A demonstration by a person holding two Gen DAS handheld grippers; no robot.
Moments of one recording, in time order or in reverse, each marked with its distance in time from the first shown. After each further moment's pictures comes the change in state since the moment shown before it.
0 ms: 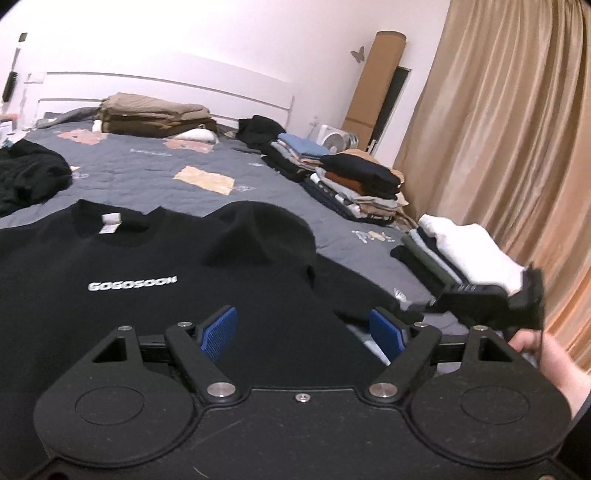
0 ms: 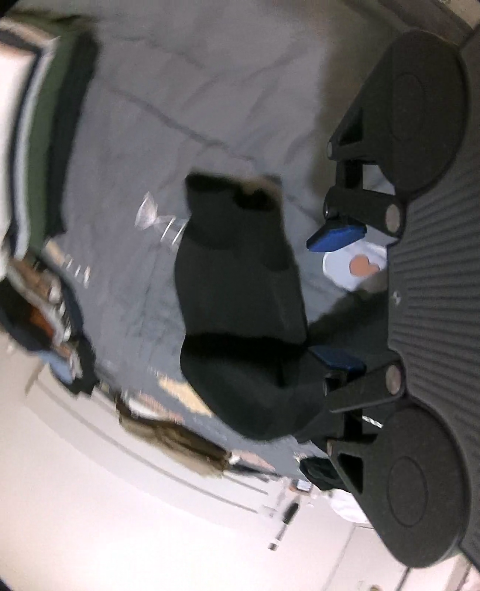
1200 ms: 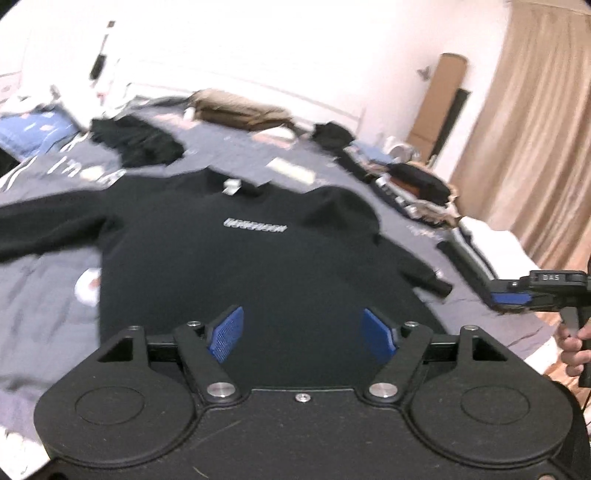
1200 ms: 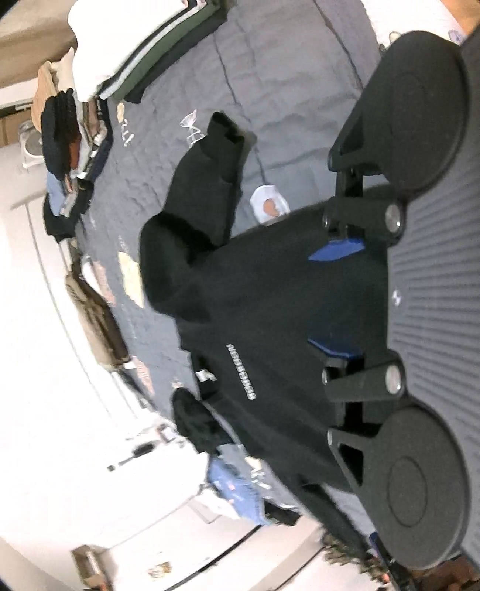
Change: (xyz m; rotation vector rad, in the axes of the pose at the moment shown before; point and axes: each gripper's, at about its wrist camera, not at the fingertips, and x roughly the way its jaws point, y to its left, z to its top) left arm -0.194 0.026 -0.069 -0.108 -0.021 0.191; right arm -0.151 0.079 -0.115 -0.662 0.038 0.081
